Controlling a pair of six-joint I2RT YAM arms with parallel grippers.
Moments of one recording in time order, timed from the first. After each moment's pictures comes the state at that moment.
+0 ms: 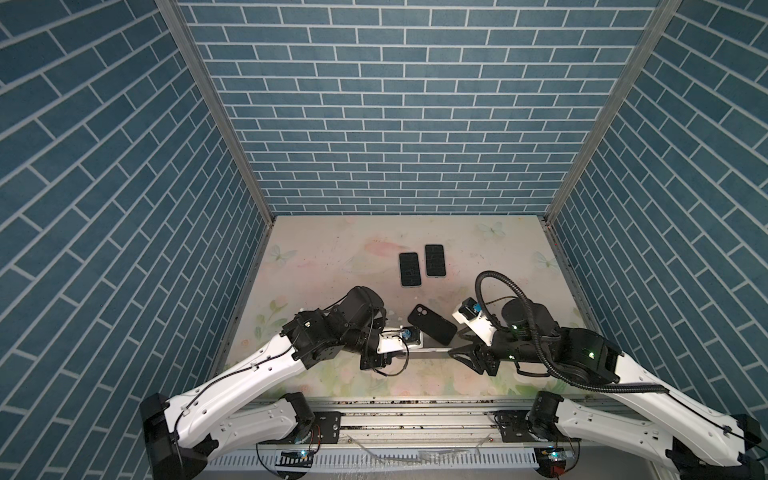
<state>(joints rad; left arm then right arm) -0.91 1.01 1.00 -0.85 0.43 0.58 1.04 0.81 0.93 -0.80 -0.22 0.10</state>
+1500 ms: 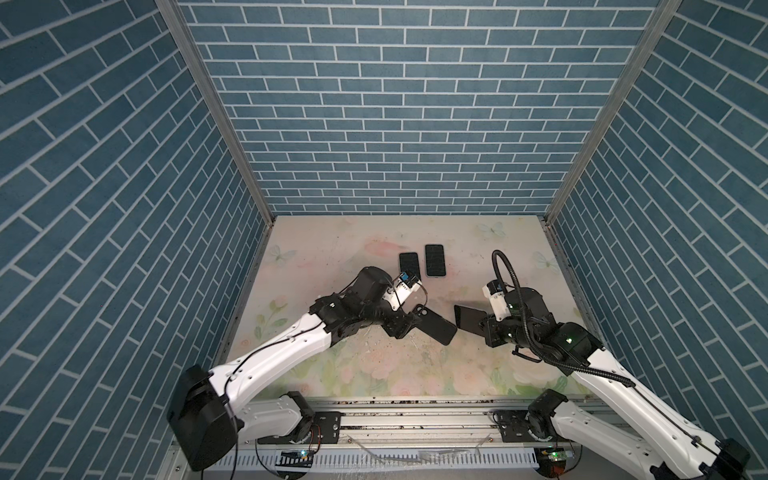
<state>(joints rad) -0.78 1.29 1.01 -0.49 0.25 -0.03 0.63 0.84 0.76 -0.76 -0.08 0.36</state>
